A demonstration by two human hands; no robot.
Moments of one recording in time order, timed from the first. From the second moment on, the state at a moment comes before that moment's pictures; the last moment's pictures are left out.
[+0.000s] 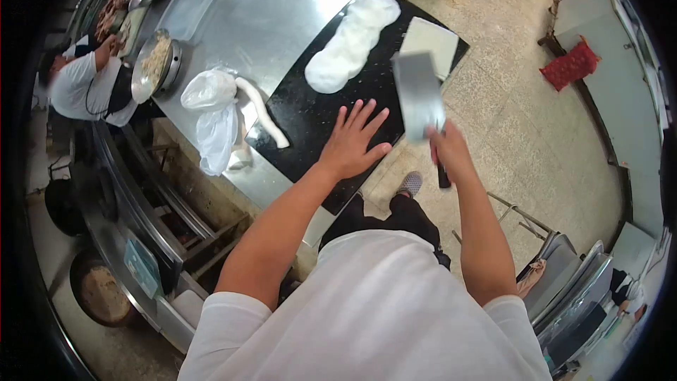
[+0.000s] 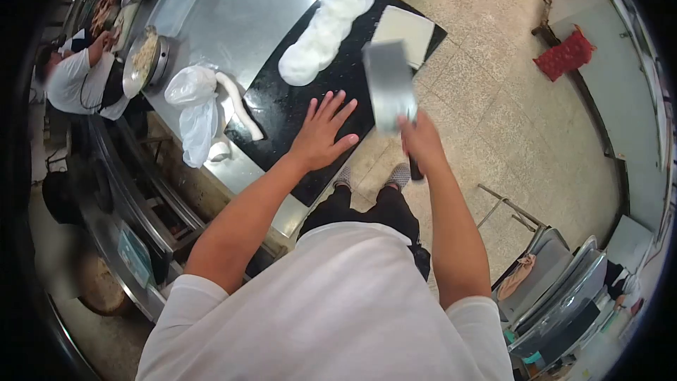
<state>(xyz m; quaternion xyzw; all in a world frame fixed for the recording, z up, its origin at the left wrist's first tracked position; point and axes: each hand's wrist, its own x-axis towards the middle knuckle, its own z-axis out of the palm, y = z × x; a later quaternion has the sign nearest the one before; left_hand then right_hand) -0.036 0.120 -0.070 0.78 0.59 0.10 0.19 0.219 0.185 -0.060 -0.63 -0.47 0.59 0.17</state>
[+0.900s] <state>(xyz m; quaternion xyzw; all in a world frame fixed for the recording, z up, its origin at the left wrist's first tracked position) -0.047 0.177 -0.085 0.94 0.30 0.07 0.14 0.171 0.117 -0.052 -0.59 -0.65 0.48 -0.10</state>
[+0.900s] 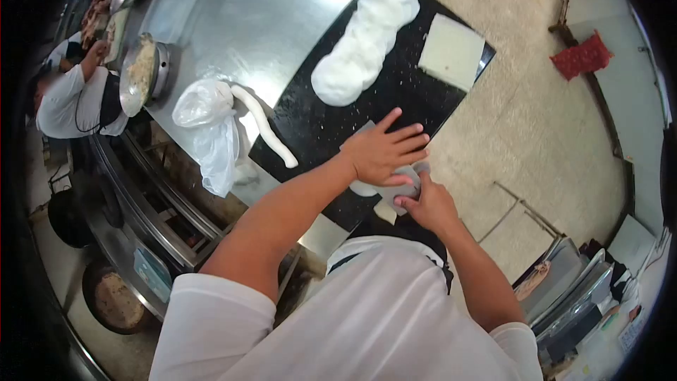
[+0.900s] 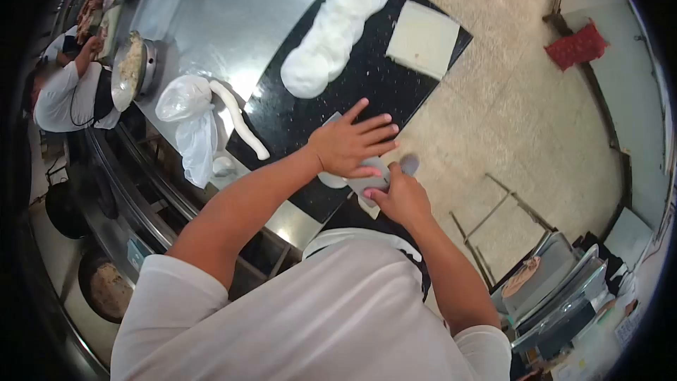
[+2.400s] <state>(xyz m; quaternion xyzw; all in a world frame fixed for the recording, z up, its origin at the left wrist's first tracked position) 0.005 0.142 -0.100 0.93 0.30 0.12 0.17 0.222 0.069 -0.072 -0.57 -0.62 0.55 -0.03</state>
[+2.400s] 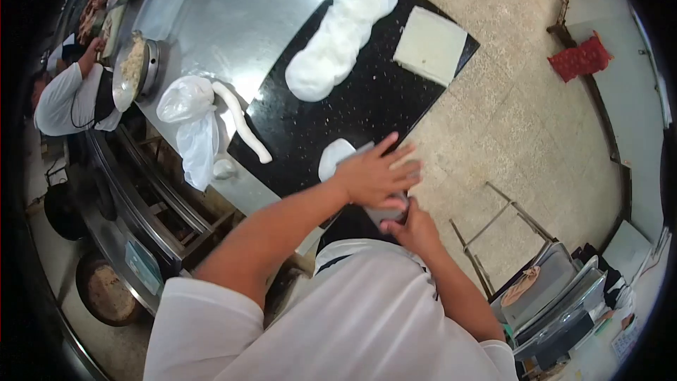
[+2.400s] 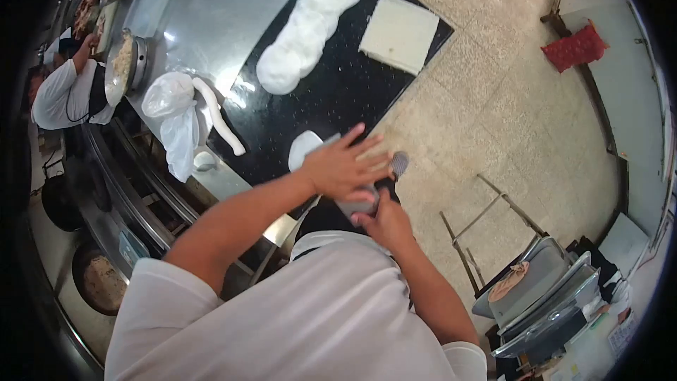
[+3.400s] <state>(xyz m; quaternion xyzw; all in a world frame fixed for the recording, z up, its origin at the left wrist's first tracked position) -0.040 0.204 -0.048 0.73 0.60 0.22 0.22 0.183 0.053 -0.056 -0.68 -0.64 0.35 0.07</state>
